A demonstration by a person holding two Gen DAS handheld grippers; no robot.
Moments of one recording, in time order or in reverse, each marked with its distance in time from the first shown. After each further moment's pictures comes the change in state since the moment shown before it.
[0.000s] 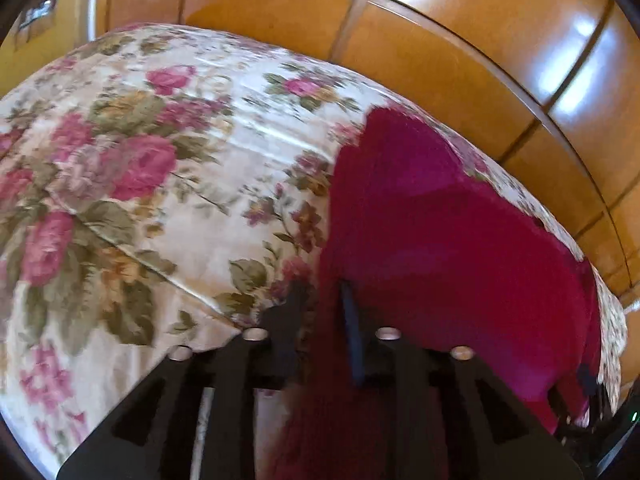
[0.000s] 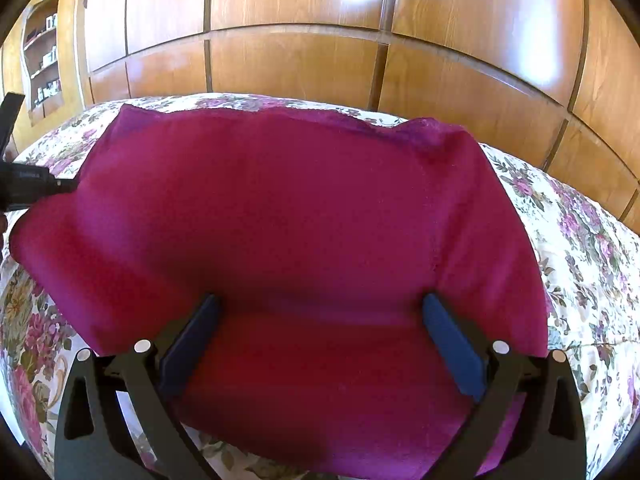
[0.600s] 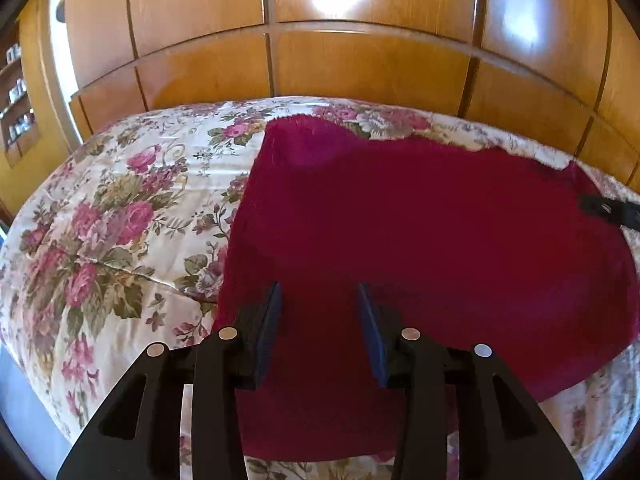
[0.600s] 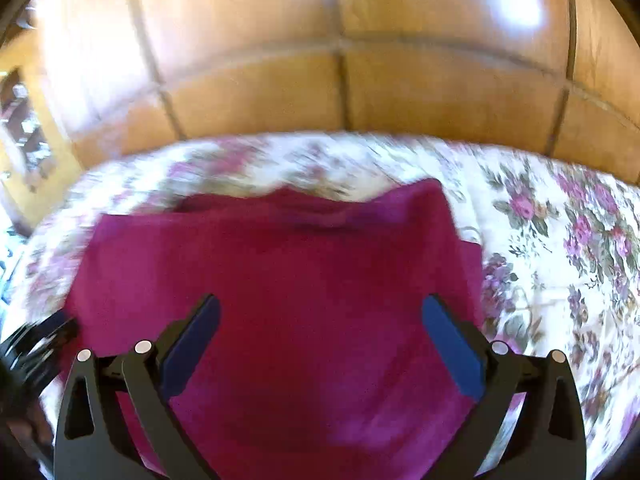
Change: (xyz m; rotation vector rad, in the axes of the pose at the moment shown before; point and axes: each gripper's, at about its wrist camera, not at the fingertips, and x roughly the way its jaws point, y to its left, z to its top) left arm -0.020 -0.081 -0.050 0.340 -0.112 0.131; right arm 0.050 -0.080 0.089 0.242 0.166 0.050
